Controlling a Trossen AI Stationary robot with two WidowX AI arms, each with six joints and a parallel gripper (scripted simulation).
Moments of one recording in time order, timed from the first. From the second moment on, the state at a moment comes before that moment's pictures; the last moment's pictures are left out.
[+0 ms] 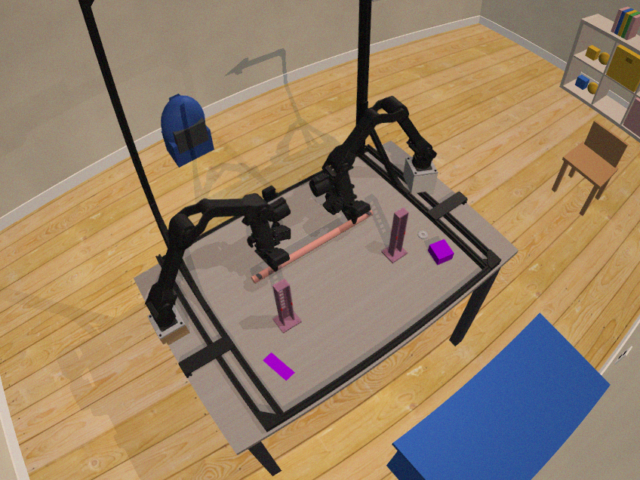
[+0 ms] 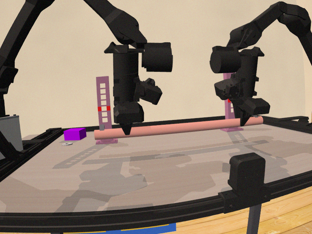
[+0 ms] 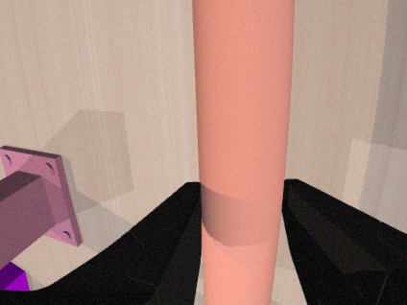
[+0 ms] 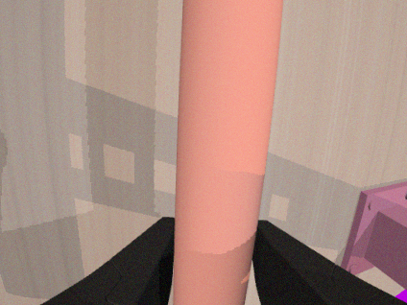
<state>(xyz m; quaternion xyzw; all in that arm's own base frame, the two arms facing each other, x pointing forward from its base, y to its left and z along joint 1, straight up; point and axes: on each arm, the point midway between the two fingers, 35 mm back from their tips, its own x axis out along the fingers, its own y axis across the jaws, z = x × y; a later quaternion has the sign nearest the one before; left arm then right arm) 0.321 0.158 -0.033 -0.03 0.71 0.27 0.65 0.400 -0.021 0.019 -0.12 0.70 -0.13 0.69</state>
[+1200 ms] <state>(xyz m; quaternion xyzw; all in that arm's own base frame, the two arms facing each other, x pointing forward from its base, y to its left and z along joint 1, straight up) 0.317 0.168 -0.032 -0.14 0.70 0.16 0.68 0.400 -0.030 0.019 0.00 0.71 -0.01 0.70</state>
